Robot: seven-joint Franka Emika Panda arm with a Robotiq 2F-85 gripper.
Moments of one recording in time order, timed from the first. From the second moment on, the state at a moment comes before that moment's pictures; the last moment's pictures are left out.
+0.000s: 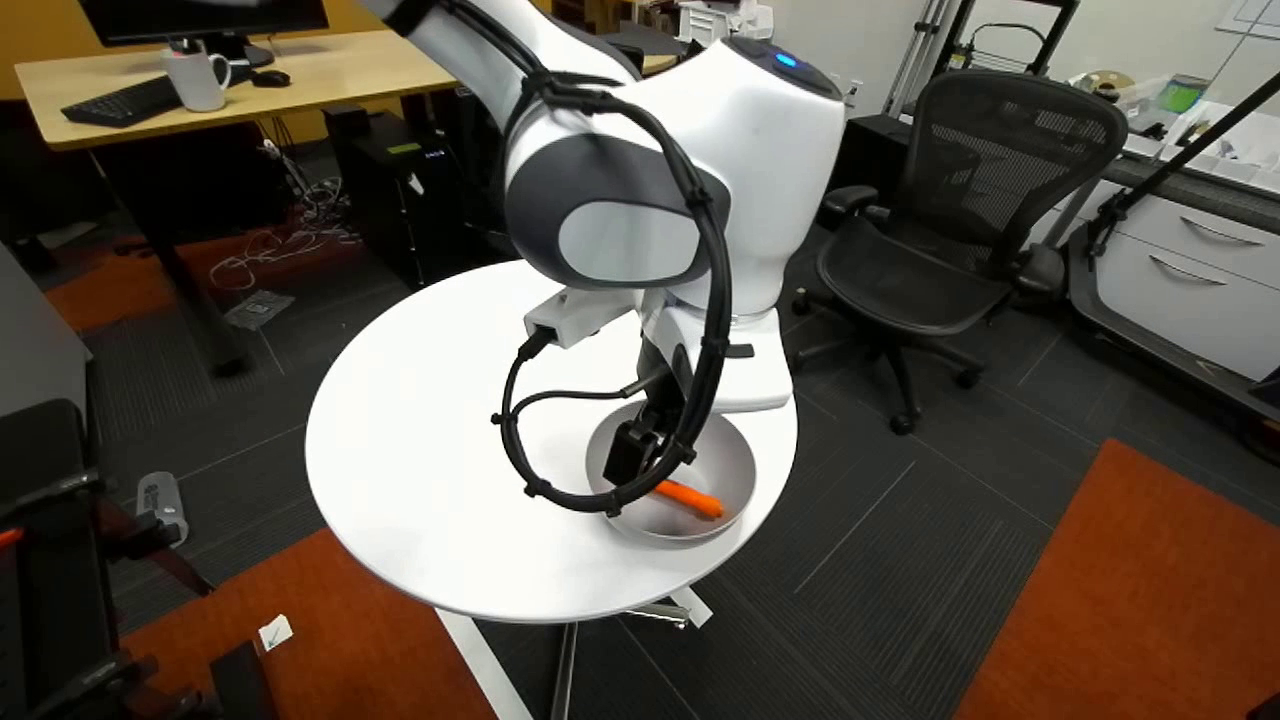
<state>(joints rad) -0.18 0.70 -0.25 -1.66 0.27 2.25 0.73</state>
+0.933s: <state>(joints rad) -0.19 0.89 -0.25 -1.45 0.23 2.17 0.73</state>
